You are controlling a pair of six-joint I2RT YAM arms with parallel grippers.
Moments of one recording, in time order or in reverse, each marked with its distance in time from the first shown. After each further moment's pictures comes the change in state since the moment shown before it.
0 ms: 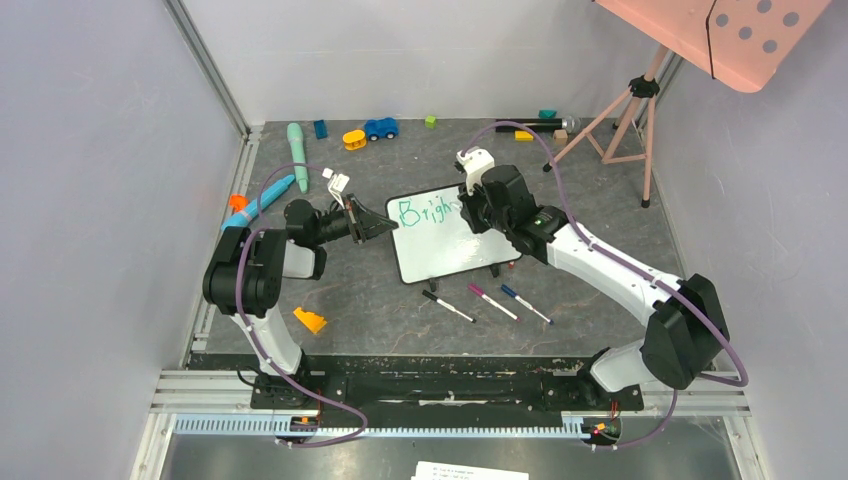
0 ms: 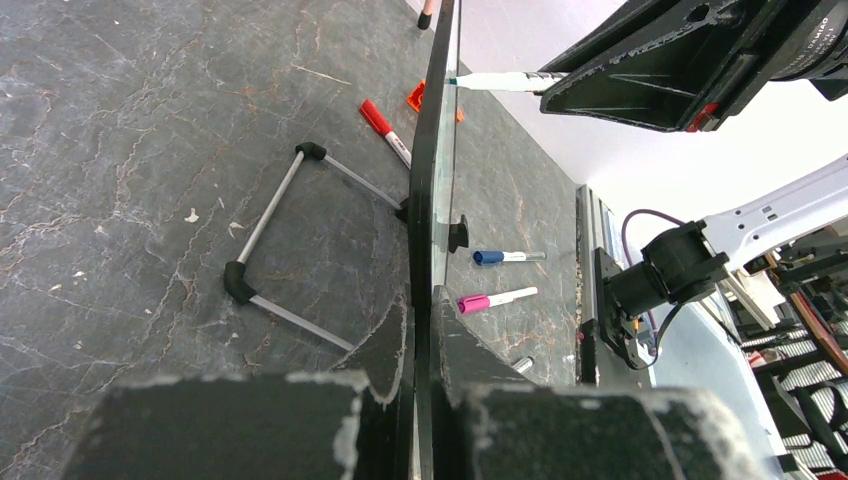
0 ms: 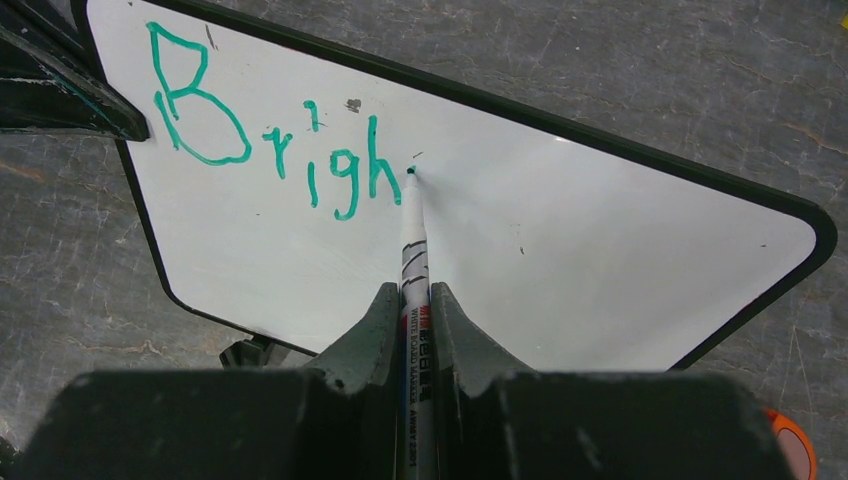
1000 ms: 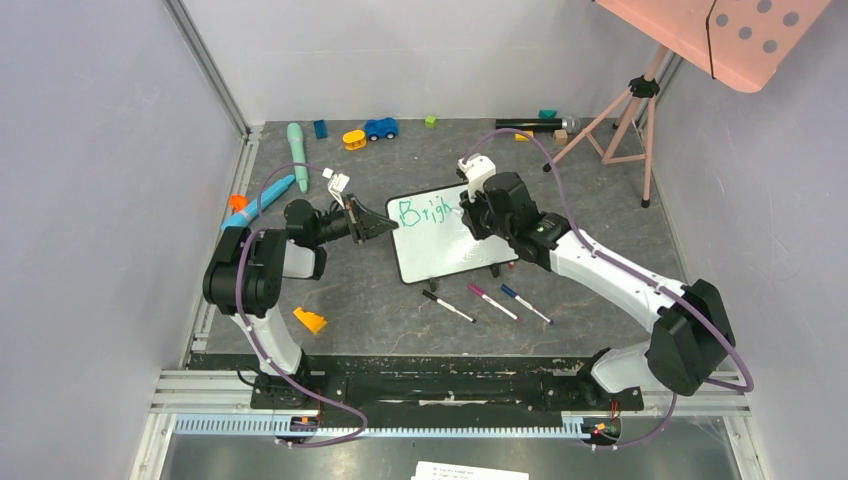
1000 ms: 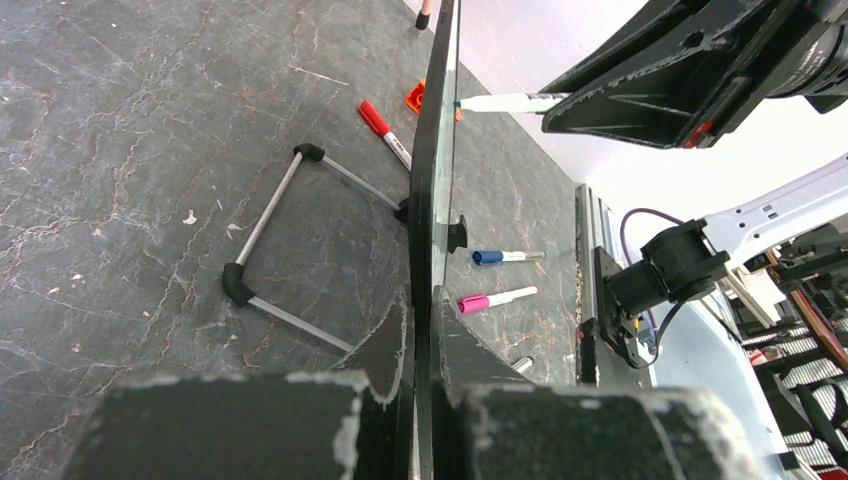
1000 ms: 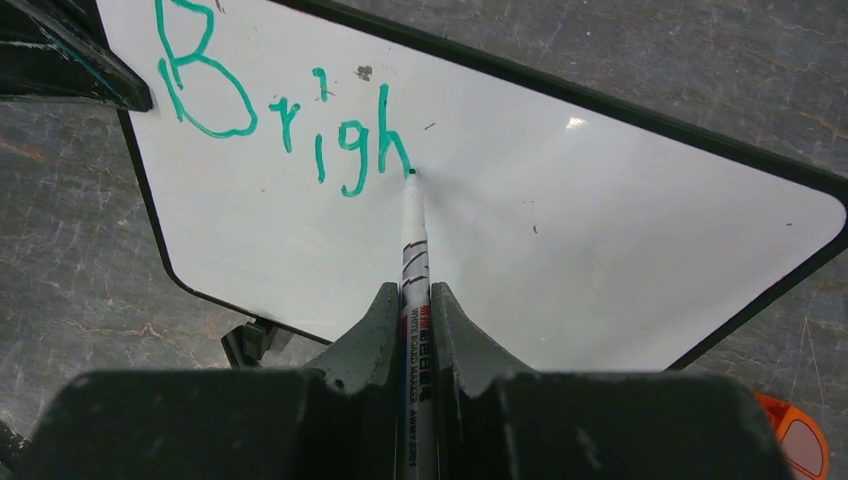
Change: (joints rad) left arm 0.000 0.001 0.000 0.005 0.001 -0.001; right arm 0.016 -0.034 -0.064 0.023 0.001 0.000
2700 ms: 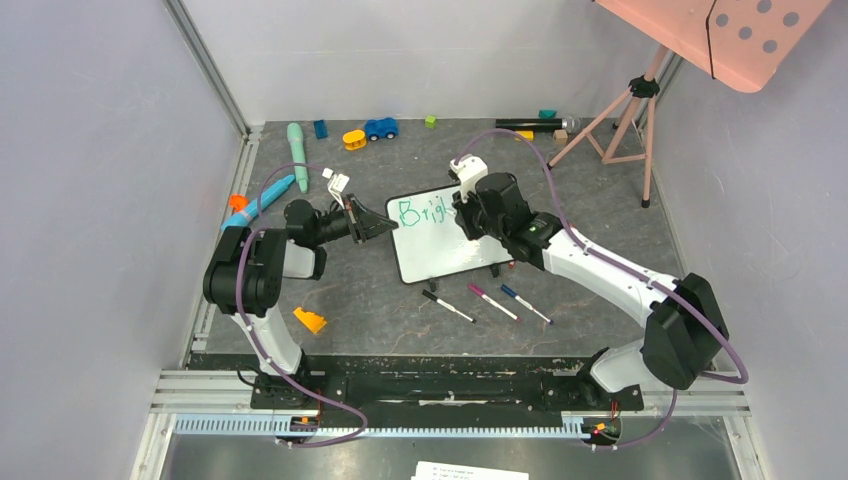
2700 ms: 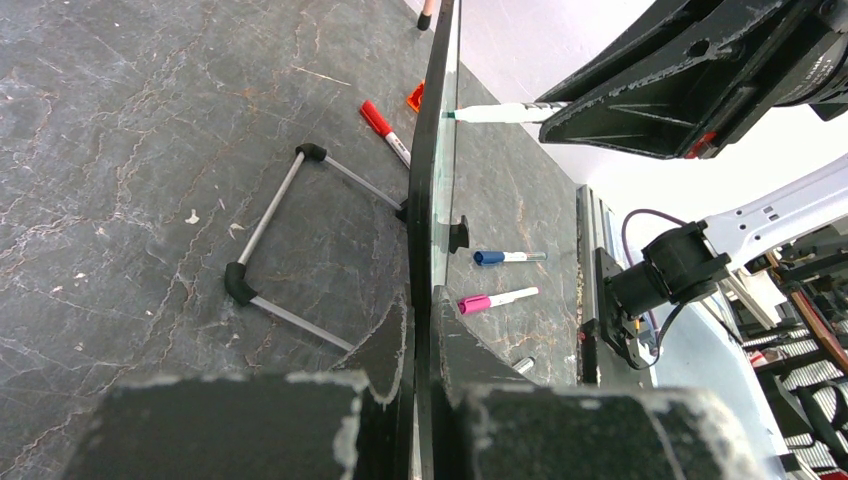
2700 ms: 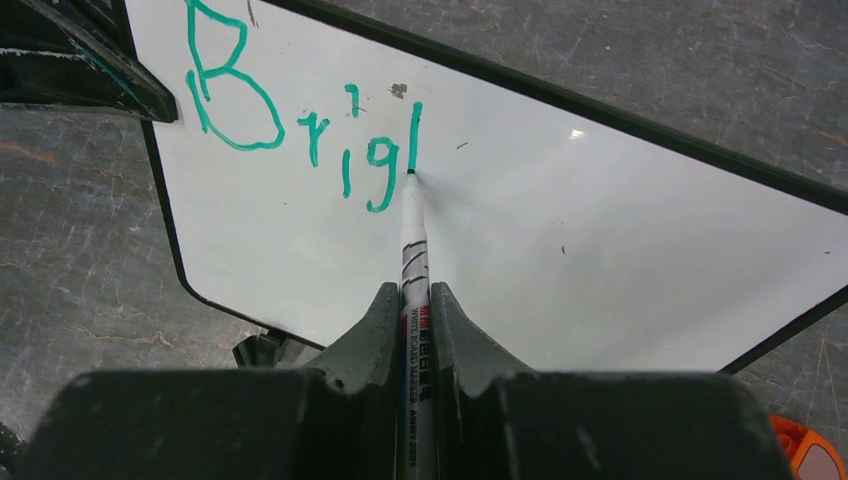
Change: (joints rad) left arm 0.000 0.003 0.000 0.003 0.000 0.000; right arm 0.024 0.031 0.018 0.022 0.006 0.000
